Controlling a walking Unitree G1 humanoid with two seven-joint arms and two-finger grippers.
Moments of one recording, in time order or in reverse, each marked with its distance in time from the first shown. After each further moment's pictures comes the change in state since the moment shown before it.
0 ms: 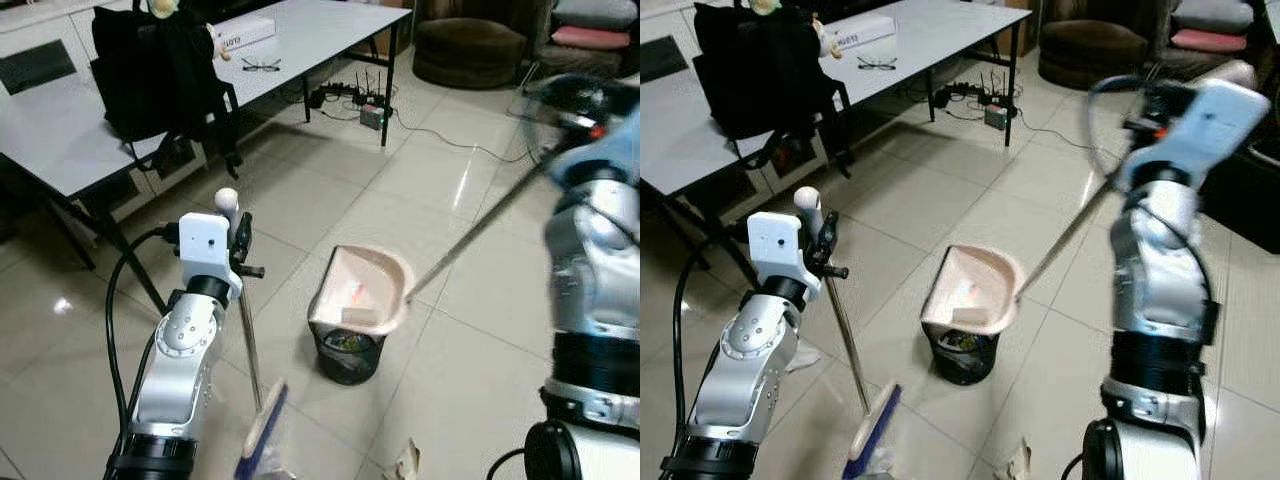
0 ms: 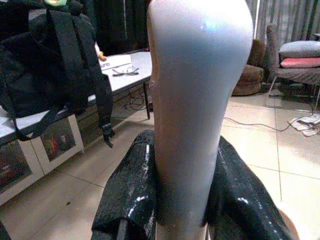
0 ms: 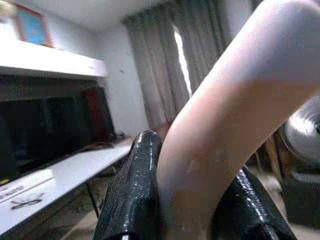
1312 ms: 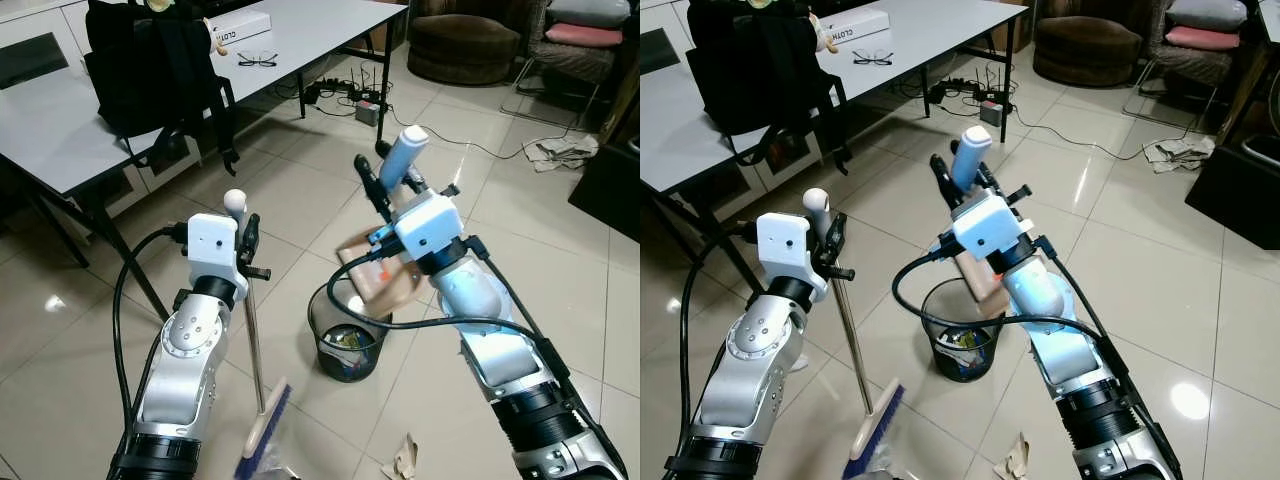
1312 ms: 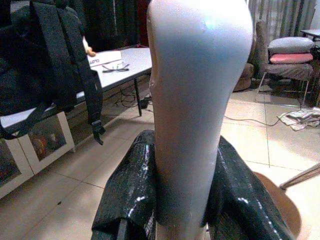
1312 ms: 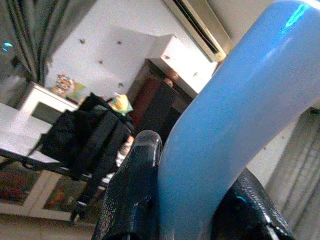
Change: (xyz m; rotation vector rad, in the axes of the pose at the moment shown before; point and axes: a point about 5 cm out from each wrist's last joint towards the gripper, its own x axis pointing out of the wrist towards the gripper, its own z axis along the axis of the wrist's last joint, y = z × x) left arm 0.000 -0.007 -0.001 0.012 0.004 -0.029; right arm -0.091 0.103 -0.047 -0.324 -0.254 0.819
